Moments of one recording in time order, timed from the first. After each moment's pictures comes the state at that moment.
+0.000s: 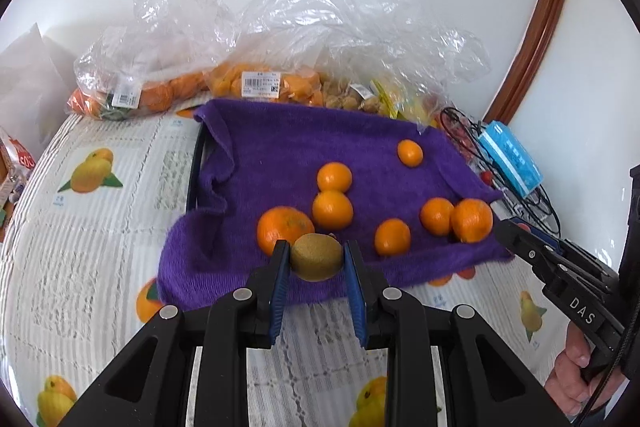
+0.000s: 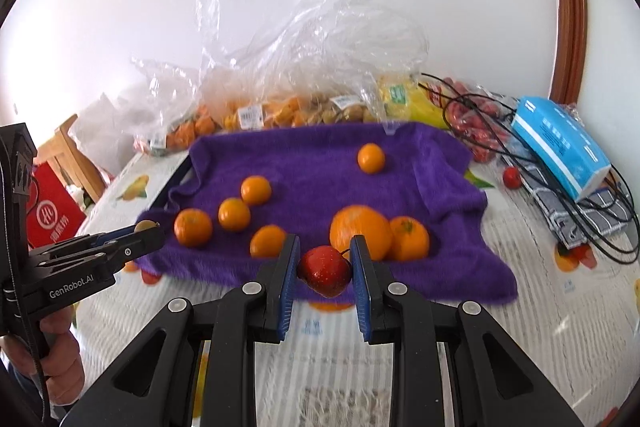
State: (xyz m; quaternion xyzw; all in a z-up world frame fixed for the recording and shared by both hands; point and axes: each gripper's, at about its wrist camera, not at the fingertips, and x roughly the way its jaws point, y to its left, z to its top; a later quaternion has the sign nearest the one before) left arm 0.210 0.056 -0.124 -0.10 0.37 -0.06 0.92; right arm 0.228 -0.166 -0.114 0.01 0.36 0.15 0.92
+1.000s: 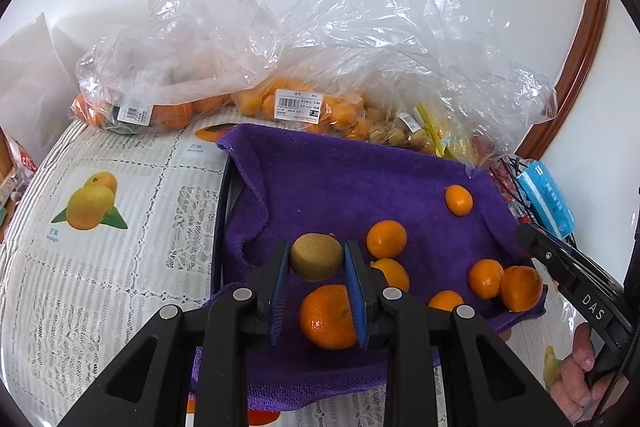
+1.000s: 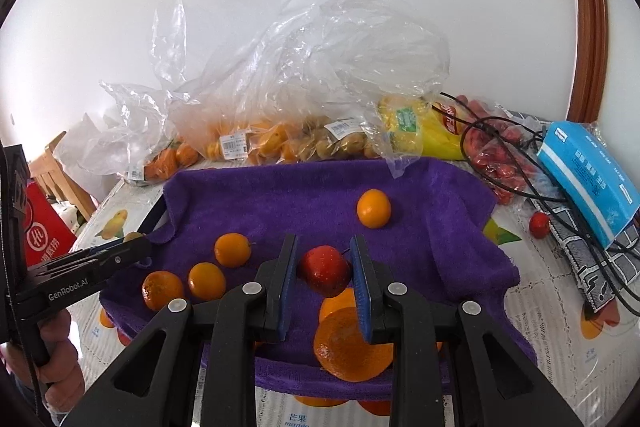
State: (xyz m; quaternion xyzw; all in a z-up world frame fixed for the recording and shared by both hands) left arm 0.264 0.081 -0.127 -0.13 0.36 -0.02 0.93; right arm 0.295 -0.155 -0.124 0.02 0.34 0.15 0.93
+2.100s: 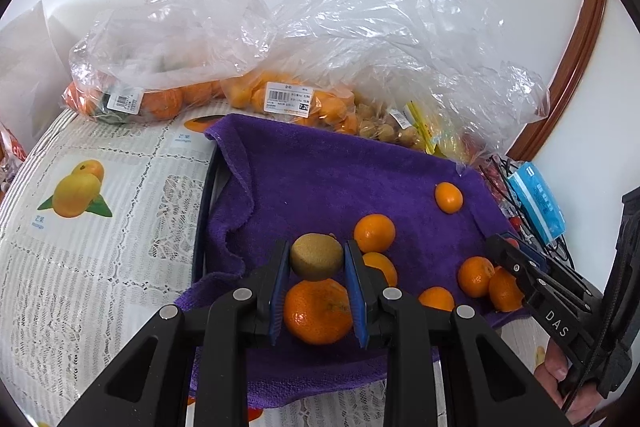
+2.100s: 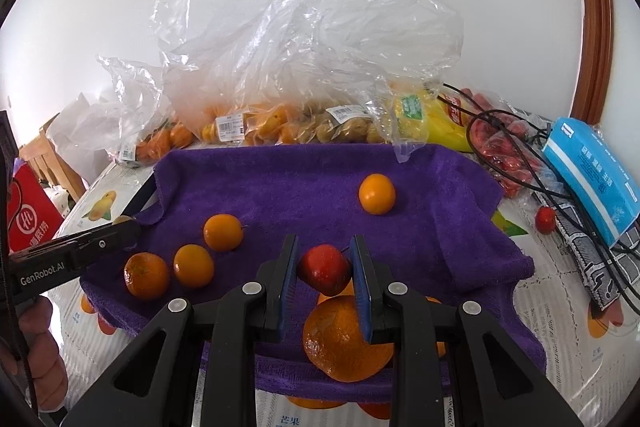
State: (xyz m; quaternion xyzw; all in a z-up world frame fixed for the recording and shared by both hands) left arm 0.263 0.075 -0.133 -0.14 0.36 -0.03 0.92; right arm 0.296 -0.143 -0.142 -0.01 0.34 0.15 0.93
